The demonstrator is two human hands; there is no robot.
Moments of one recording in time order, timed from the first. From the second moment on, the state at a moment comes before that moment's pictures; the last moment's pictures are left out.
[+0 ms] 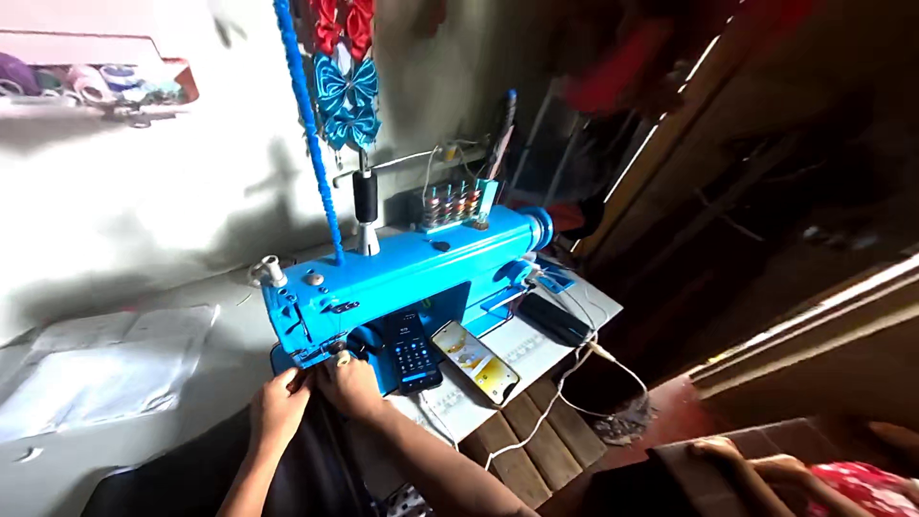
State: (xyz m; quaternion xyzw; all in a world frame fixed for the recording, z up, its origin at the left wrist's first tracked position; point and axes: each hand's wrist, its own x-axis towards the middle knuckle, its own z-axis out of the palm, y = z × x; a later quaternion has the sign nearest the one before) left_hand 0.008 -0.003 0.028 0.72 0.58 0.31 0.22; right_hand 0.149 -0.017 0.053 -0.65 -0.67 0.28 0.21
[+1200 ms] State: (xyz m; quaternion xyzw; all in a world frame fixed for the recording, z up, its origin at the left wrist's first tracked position) left_hand -0.001 0.006 0.006 0.69 0.55 0.37 0.28; right_hand 0.147 -0.081 -0.013 -0.52 -0.75 0.14 0.37
